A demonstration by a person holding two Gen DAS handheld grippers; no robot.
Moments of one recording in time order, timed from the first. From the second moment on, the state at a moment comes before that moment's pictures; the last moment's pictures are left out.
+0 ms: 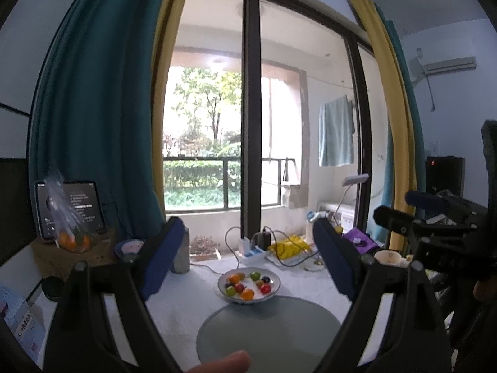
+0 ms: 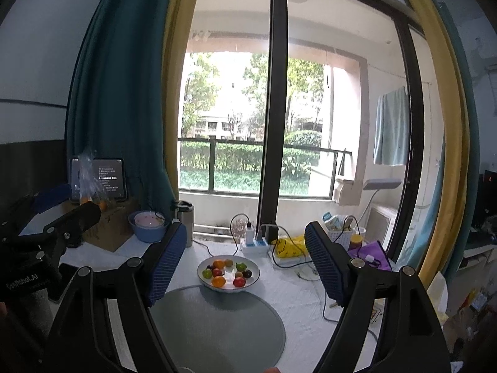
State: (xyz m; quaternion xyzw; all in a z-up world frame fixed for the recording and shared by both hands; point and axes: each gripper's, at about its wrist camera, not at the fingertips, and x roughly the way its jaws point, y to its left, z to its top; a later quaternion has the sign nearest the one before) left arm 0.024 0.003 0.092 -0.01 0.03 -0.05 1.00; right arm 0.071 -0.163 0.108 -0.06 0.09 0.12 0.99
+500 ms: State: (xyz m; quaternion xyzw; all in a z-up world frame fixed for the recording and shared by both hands) left arm 0.011 -0.004 0.104 0.00 0.01 -0.06 1.00; right arm 0.062 -0.167 0.109 -0.05 0.08 0.11 0.99
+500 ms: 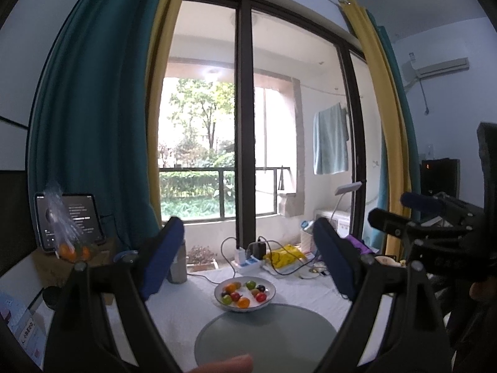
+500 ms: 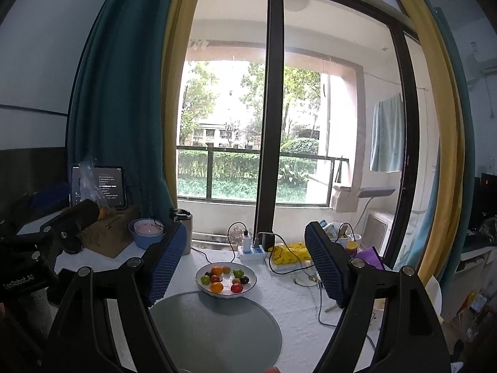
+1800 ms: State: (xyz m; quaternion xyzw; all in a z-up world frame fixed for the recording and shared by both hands) left arm 0.007 -0.006 0.103 -0.01 0.01 -0.06 1.00; right arm 0.062 -0.166 0.109 -0.05 0.08 0.11 0.99
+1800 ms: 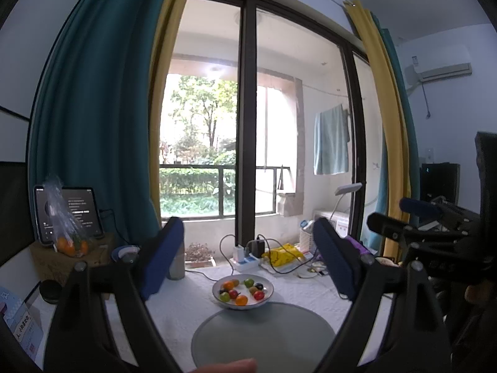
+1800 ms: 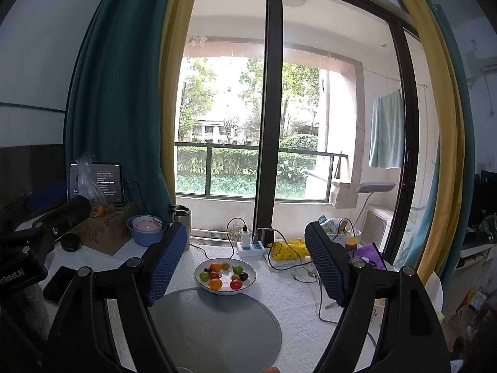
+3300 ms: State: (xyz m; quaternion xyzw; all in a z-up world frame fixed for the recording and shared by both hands) left arm 0.006 -0.009 0.100 -0.02 0.01 -0.06 1.00; right arm 0.062 -0.168 0.109 -0.05 0.09 0.11 0.99
